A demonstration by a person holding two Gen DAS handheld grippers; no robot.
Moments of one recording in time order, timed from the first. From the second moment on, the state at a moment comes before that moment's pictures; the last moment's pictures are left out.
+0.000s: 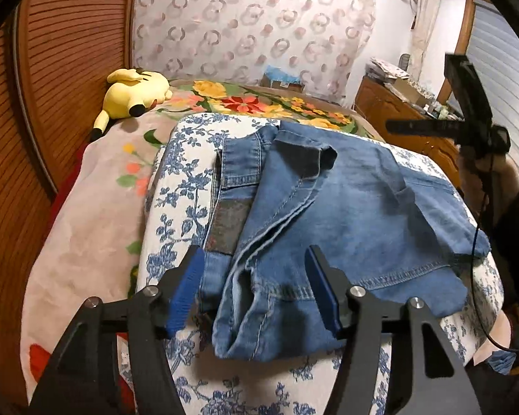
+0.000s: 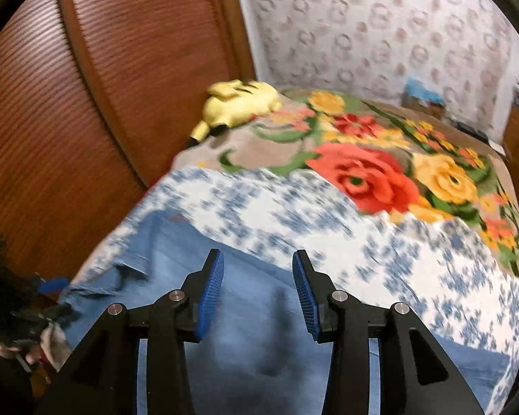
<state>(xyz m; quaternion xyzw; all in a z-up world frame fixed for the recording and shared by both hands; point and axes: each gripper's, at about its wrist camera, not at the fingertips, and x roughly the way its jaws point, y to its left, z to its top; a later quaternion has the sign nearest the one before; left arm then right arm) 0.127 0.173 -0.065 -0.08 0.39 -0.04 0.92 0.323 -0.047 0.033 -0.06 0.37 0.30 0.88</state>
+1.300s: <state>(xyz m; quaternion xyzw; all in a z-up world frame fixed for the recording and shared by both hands) 0.247 0.196 -0.040 -0.02 0.41 -0.01 0.91 0.310 -0.071 0.006 -0.03 0.39 0.32 0.87</state>
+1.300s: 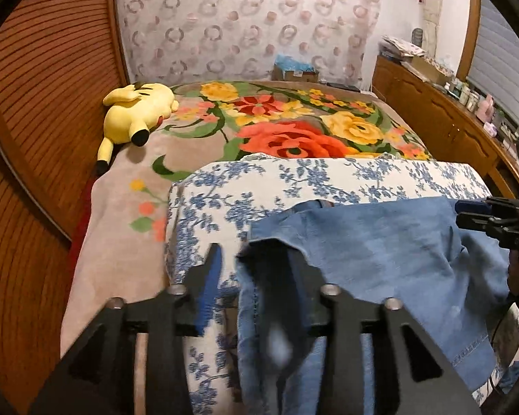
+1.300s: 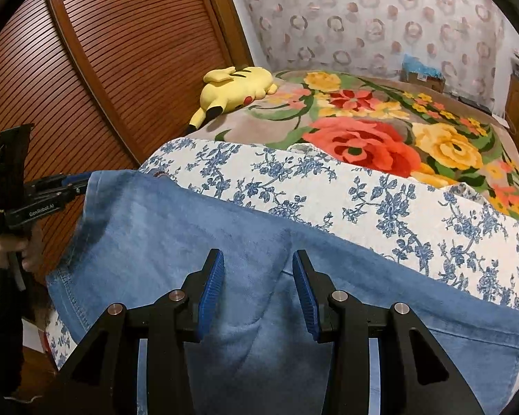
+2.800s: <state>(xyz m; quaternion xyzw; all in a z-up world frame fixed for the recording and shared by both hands) 0.166 0.040 -0.017 0.01 0.33 -0.11 0.94 0.110 -0.266 0.007 0.04 0.34 0.13 0.93</state>
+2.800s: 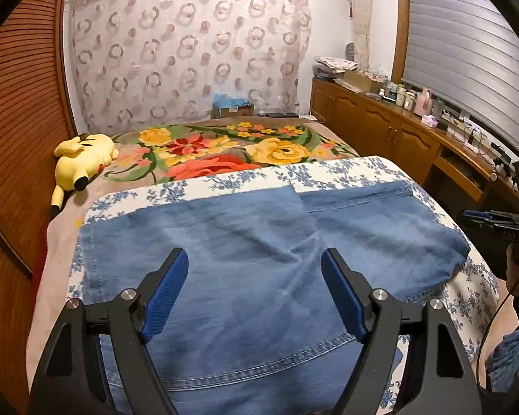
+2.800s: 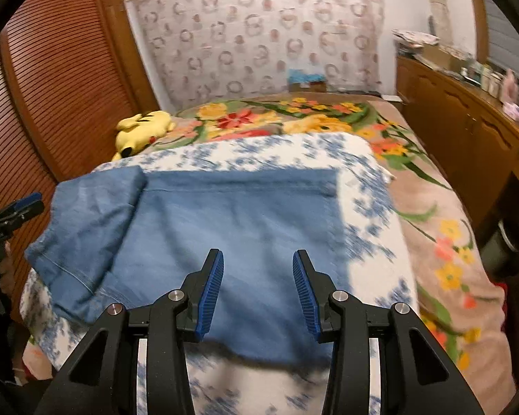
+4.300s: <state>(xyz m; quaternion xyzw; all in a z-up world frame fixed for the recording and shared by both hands) 0.138 -0.002 -0.076 0.00 0.40 -0.14 0.90 0.066 -0.297 0.020 0.07 0.30 0.09 0.95</state>
